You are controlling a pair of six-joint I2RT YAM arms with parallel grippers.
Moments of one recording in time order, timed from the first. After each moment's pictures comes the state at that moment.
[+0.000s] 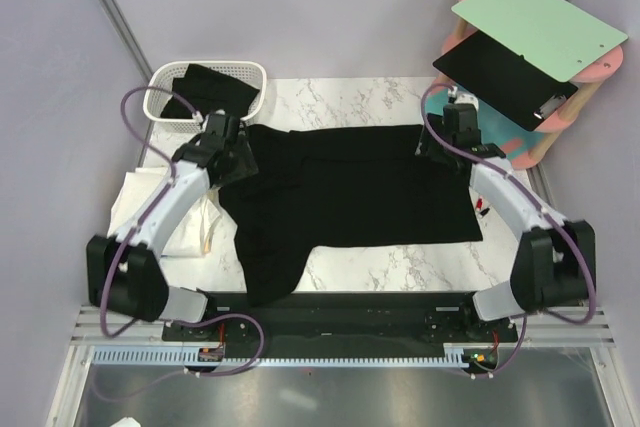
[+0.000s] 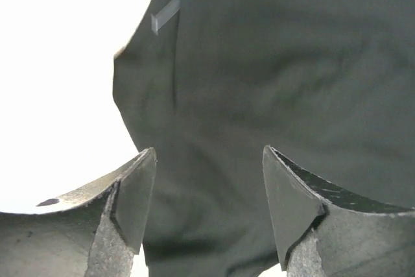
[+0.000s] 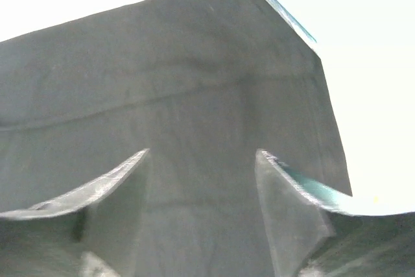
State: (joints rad) left arm -0.26 1.45 1.18 -0.70 -0.25 -0.55; right arm 0.18 1.50 1.10 -0.30 0.17 0.35
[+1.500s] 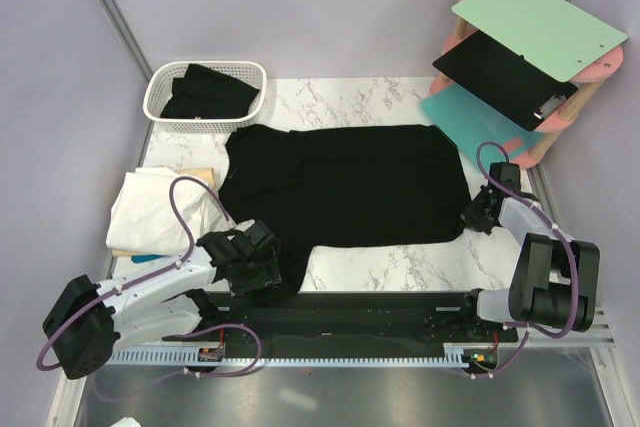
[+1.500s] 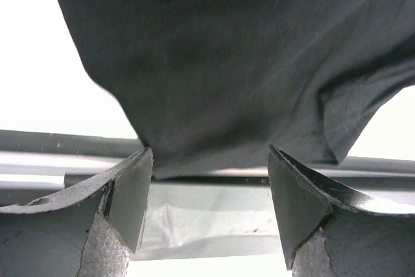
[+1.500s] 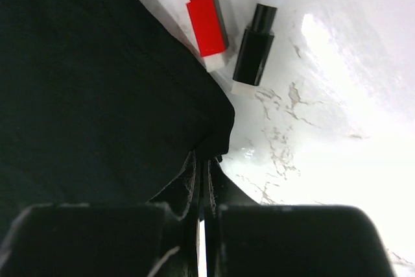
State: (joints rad) left arm -0.82 1.01 0.49 -0.81 -0.09 -1.08; right arm -0.21 1.36 0.65 -0.44 -0.01 0.54
